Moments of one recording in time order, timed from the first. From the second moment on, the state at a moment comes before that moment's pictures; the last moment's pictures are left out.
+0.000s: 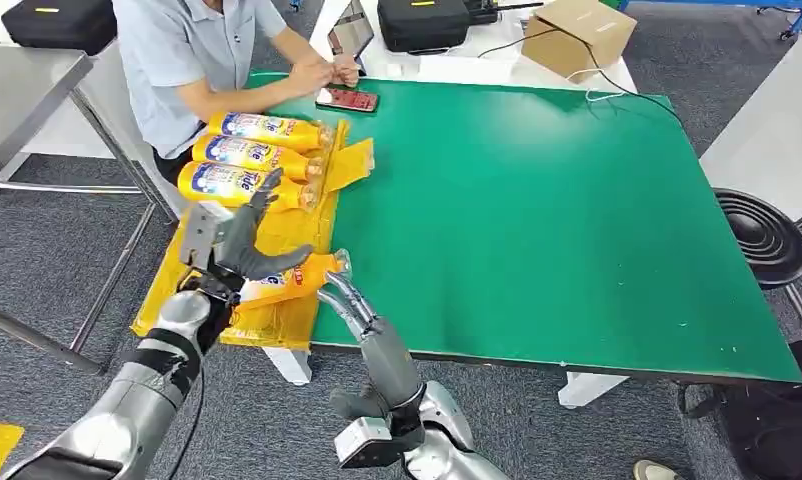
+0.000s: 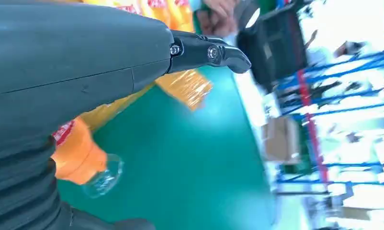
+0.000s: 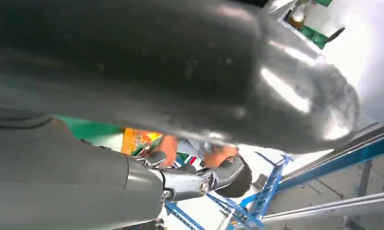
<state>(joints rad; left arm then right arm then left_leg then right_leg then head) -0.54 0.00 -0.23 -0.93 0.05 -0.12 -0.45 -0.25 0.19 0.87 -1.08 0.22 -0.50 -0.68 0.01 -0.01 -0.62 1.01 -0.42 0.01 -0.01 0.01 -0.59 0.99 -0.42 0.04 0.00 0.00</state>
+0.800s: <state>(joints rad) 0.18 -0.04 -0.20 -1.67 0.04 -0.02 -0.52 0.09 0.14 0.52 -1.45 0.09 -0.43 -0.66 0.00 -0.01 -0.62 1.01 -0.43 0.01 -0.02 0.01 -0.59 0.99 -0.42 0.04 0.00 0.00</state>
